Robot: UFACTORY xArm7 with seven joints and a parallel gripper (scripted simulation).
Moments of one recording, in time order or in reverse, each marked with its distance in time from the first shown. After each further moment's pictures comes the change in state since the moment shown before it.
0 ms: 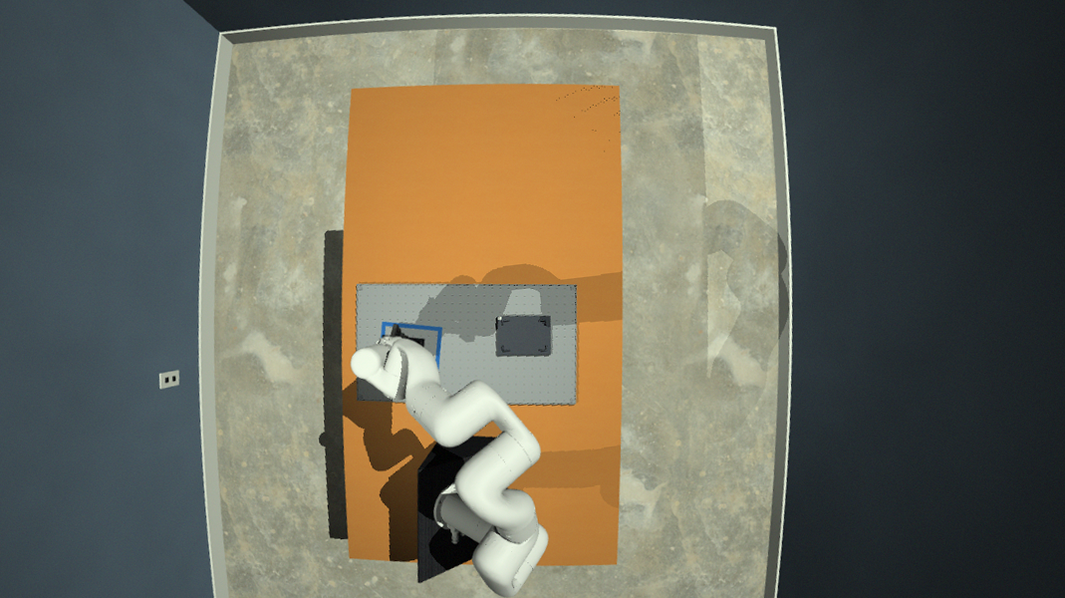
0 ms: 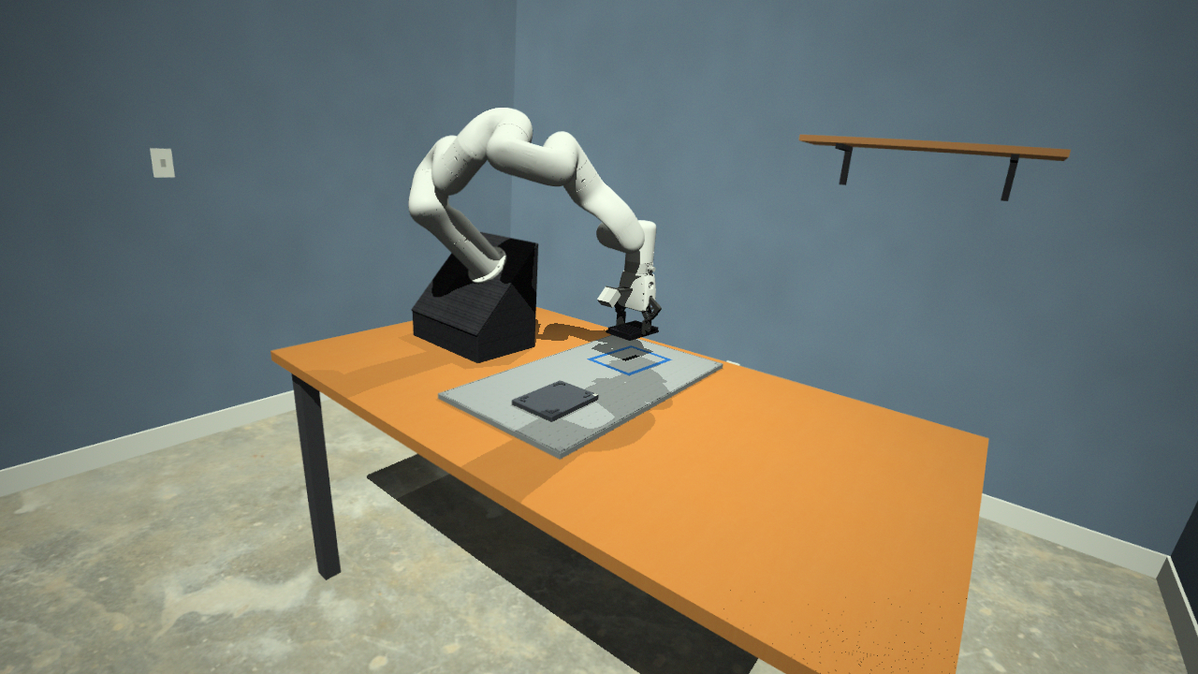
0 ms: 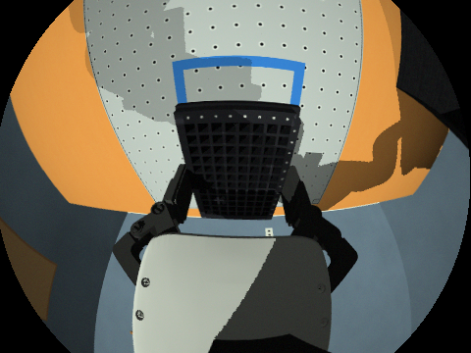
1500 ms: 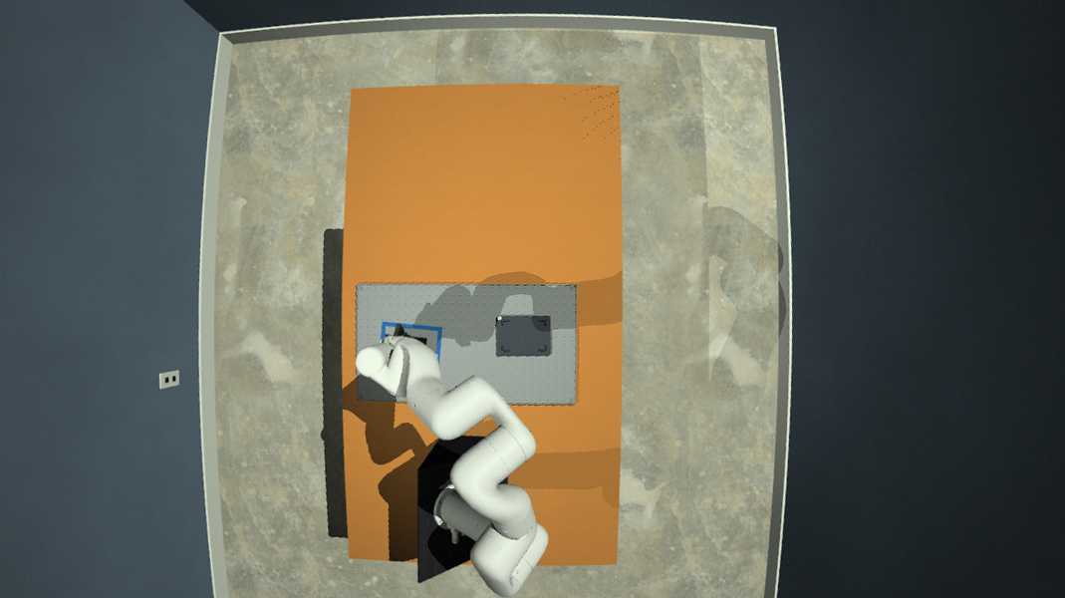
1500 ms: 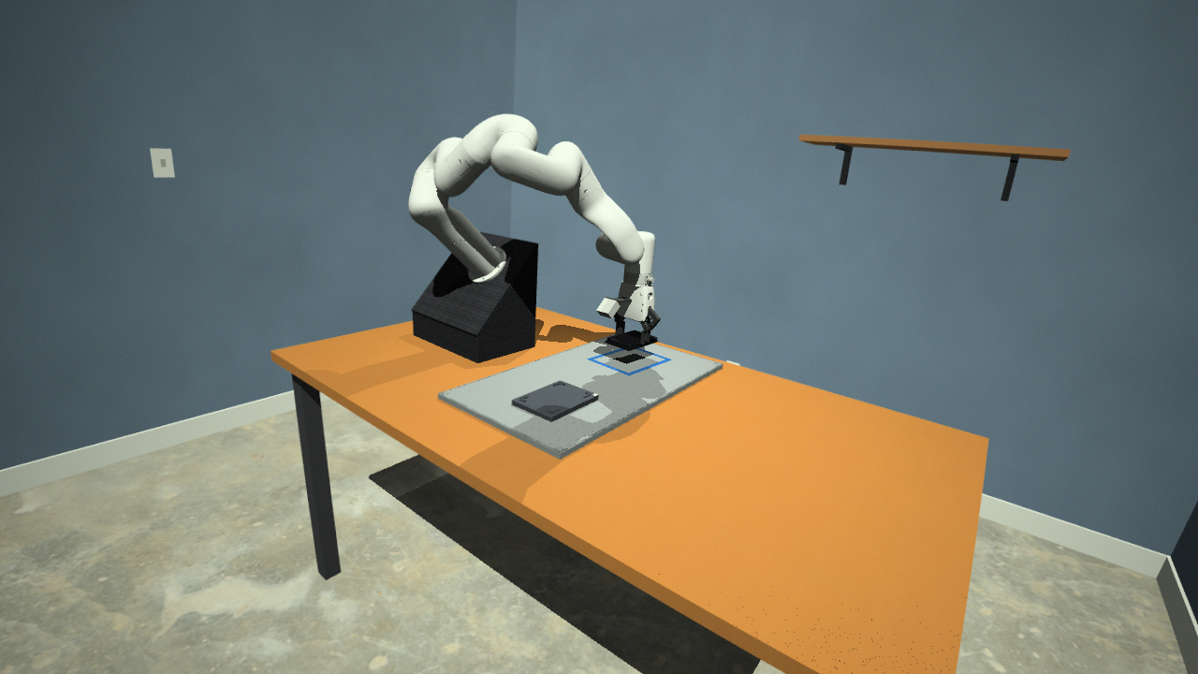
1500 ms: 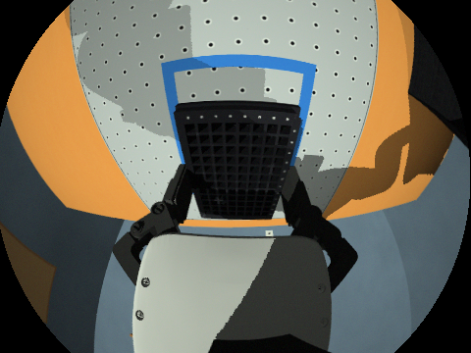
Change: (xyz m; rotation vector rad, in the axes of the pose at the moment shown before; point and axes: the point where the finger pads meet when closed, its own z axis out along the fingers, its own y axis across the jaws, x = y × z) arm 0.000 0.000 0.029 0.000 -0.001 0.000
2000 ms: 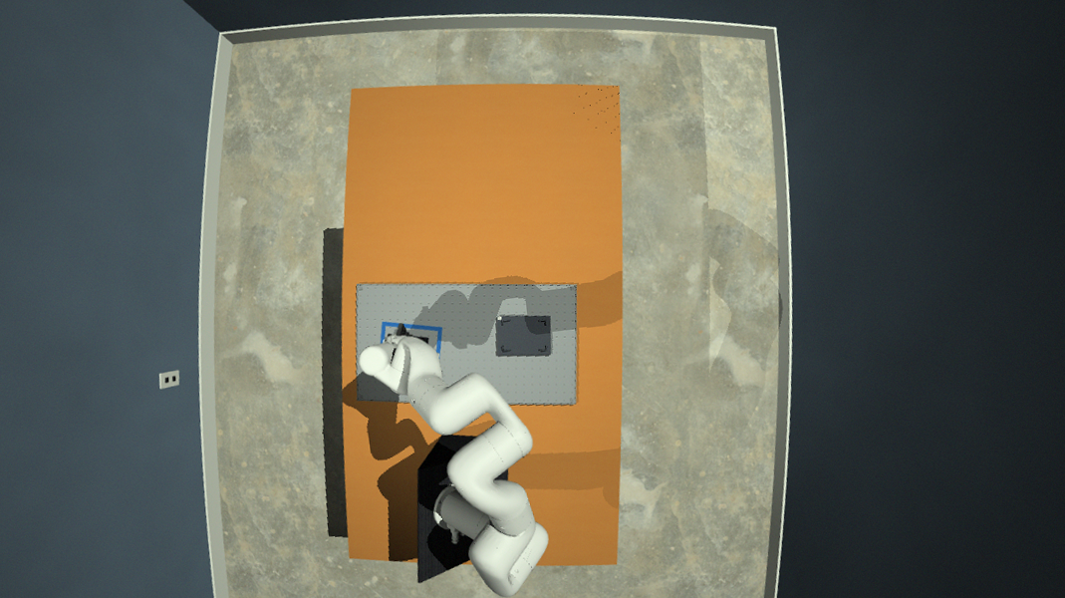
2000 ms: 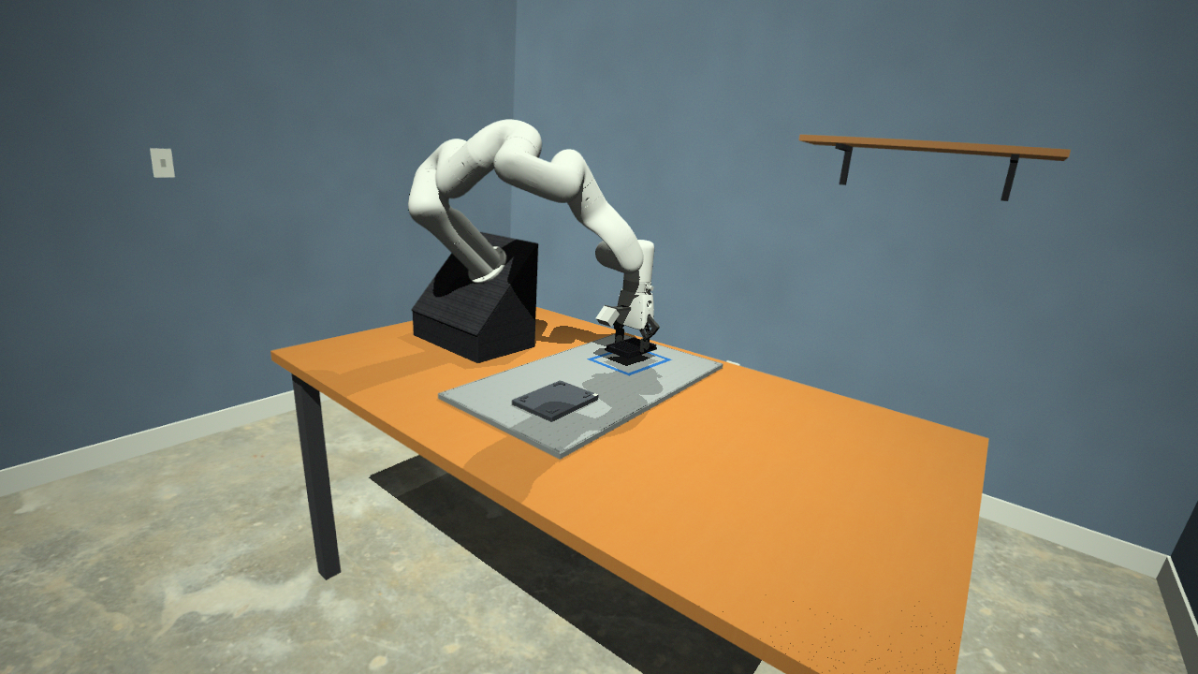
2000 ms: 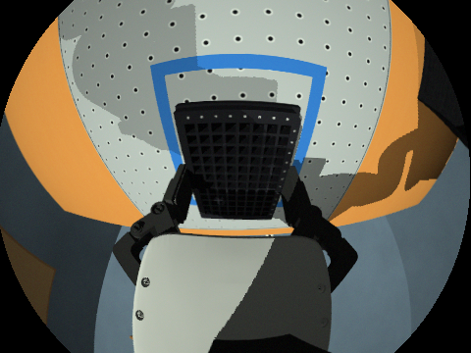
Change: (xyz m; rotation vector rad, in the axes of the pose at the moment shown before) arm 0.000 0.000 0.022 0.000 0.000 0.000
